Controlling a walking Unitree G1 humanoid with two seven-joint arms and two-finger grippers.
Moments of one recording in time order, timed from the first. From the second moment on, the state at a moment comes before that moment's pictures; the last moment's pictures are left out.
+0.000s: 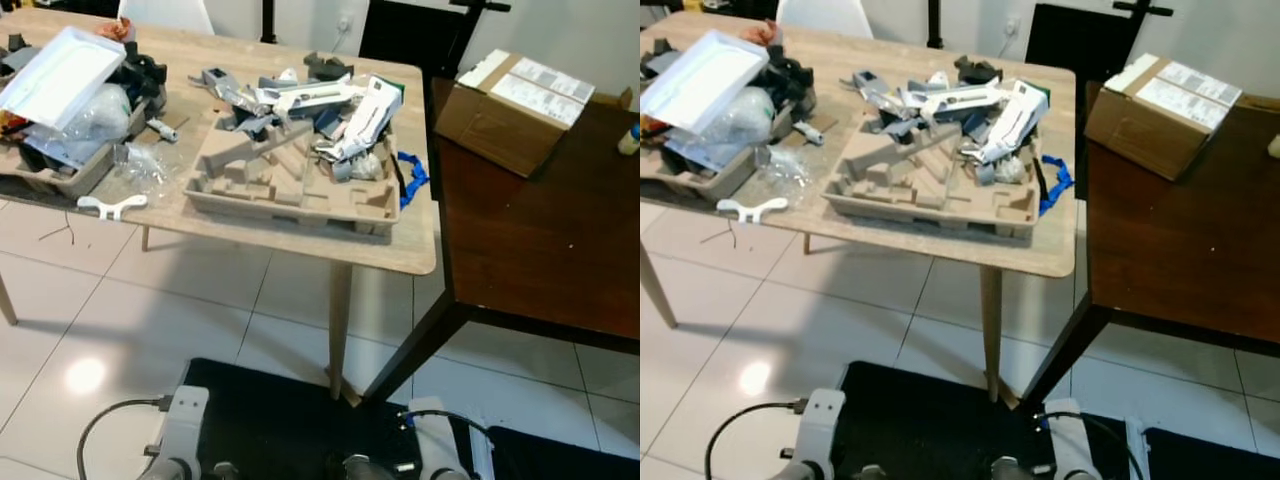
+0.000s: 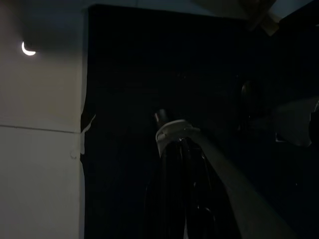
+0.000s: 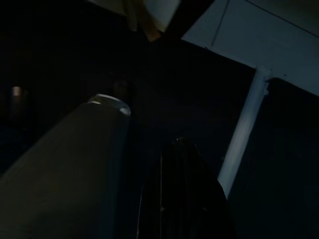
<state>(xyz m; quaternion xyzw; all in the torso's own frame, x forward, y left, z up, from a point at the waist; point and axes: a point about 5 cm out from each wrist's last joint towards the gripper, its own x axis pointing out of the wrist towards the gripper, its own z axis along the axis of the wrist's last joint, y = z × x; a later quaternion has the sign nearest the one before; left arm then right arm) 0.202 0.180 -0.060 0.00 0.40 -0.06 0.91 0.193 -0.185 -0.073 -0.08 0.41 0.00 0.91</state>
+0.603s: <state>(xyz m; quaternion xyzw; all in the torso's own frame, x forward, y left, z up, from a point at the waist) 0.215 0.180 -0.058 0.01 0.39 -0.06 0.92 0.201 -0.187 -0.071 -0.03 0.40 -0.01 0.91</state>
